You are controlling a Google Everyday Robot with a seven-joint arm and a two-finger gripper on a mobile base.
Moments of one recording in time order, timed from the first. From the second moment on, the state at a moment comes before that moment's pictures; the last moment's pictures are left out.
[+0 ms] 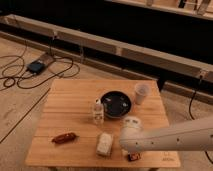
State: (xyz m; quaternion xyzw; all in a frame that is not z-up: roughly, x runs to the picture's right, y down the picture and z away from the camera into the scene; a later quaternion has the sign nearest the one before) arm 0.174 0.326 0.752 -0.30 -0.15 -0.73 0.59
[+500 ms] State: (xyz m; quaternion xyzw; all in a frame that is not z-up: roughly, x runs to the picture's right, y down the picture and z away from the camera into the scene) arm 0.203 0.300 0.771 -0.31 -0.12 -0.73 0.59
